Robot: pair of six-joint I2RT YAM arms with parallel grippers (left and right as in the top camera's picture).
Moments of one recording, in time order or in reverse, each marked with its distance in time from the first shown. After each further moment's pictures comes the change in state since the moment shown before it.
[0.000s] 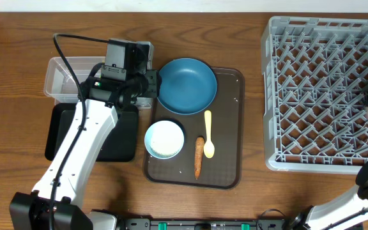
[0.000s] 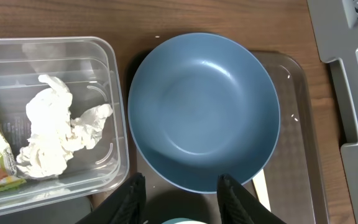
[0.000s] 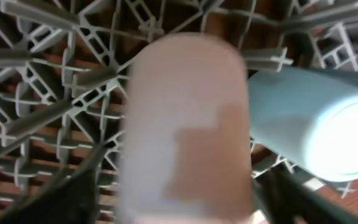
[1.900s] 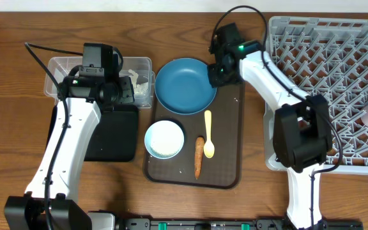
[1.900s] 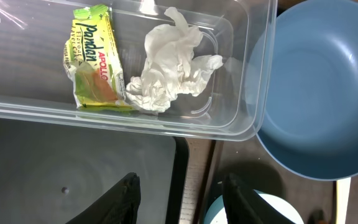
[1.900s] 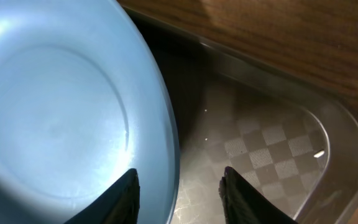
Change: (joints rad) left arm 0.151 0.000 0.000 -0.196 -0.153 -0.035; right arm 1.006 0.322 0.157 0.265 -0.181 0.129
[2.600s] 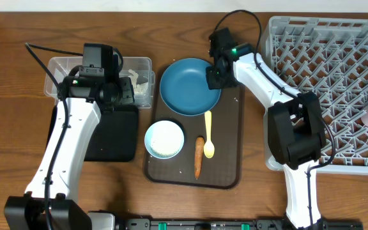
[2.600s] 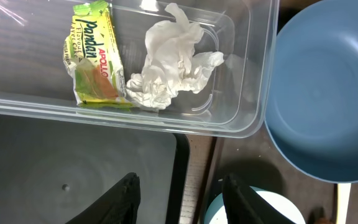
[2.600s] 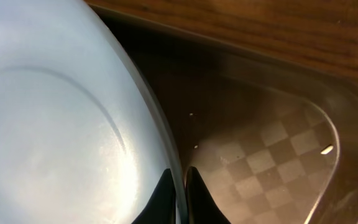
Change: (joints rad) left arm 0.000 0.000 0.000 -0.009 0.000 0.000; right arm 0.010 0.052 0.016 -0.009 0.060 0.099
